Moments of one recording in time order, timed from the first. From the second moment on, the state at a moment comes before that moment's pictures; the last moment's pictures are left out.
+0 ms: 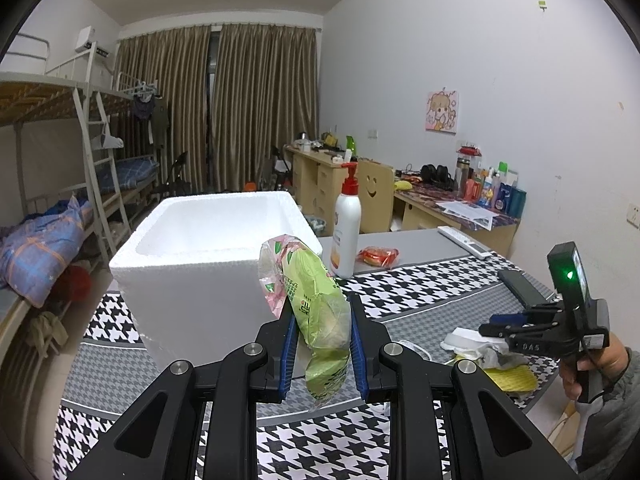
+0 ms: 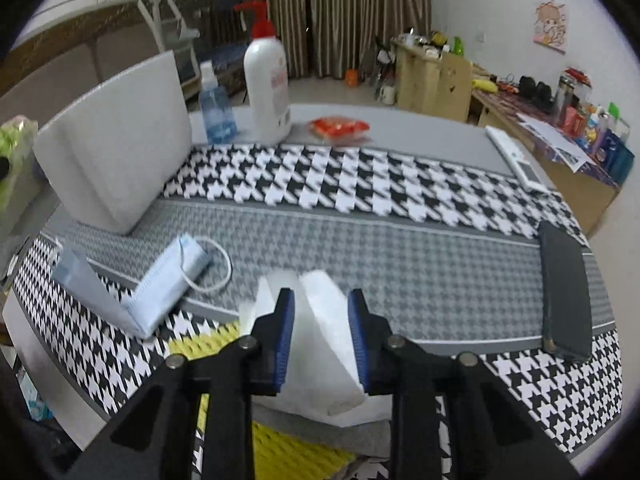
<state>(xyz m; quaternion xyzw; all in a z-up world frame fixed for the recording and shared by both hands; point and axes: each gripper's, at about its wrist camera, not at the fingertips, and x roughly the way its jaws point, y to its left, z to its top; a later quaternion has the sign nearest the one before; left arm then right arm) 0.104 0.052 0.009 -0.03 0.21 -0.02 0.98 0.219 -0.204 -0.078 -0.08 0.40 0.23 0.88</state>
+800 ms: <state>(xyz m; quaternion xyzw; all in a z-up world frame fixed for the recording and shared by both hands) 0.103 0.058 0.006 -0.04 0.21 -0.02 0.98 0.228 -0.197 -0.084 -0.09 0.44 0.26 0.86</state>
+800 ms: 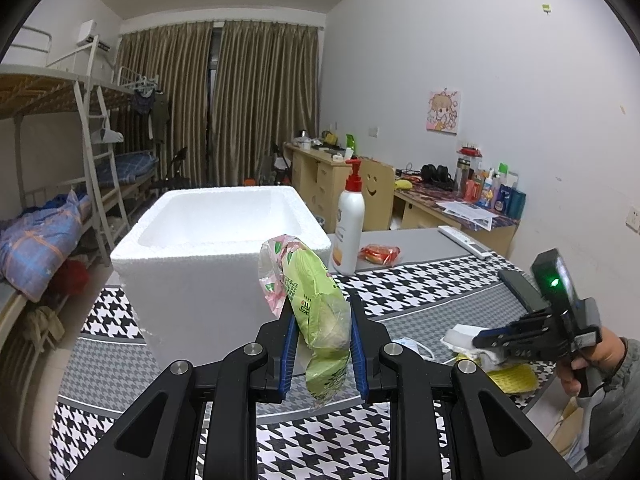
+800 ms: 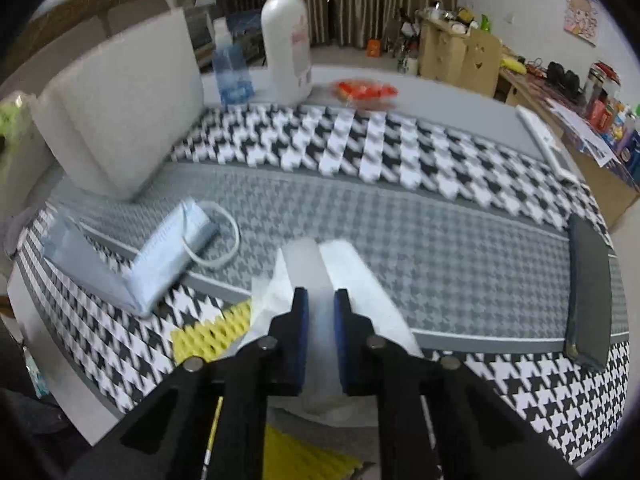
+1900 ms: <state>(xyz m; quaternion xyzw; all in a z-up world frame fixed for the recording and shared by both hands) 0.093 0.065 0.037 -0.02 0.16 -0.01 0.99 0.189 -0.197 0.046 0.03 0.24 0.32 0.92</state>
